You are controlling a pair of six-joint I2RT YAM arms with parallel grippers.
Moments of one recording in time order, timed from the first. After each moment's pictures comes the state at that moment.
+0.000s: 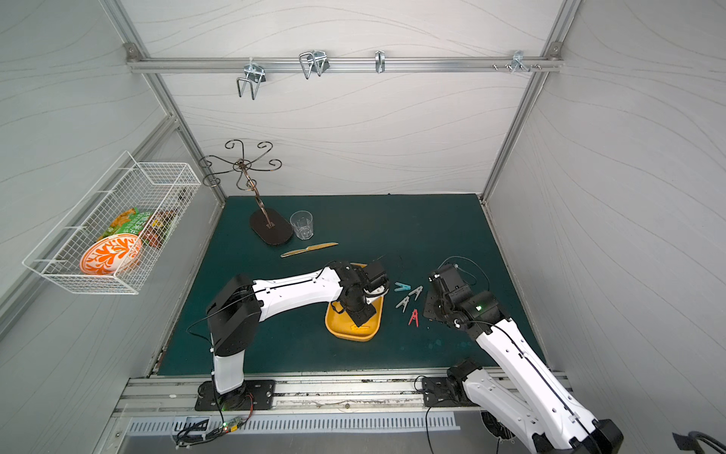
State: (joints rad) left arm -1.01 1.94 1.47 -0.97 0.01 -0.11; right arm 0.54 0.81 0.85 -1.12 0.13 0.67
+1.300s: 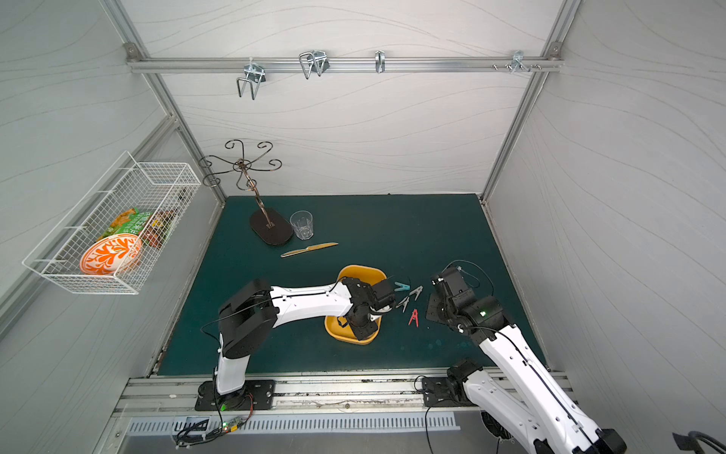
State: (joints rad) left arm -1.09 2.00 1.41 -0.92 -0.04 -0.06; right arm 0.53 0.77 0.83 -1.13 0.14 0.65
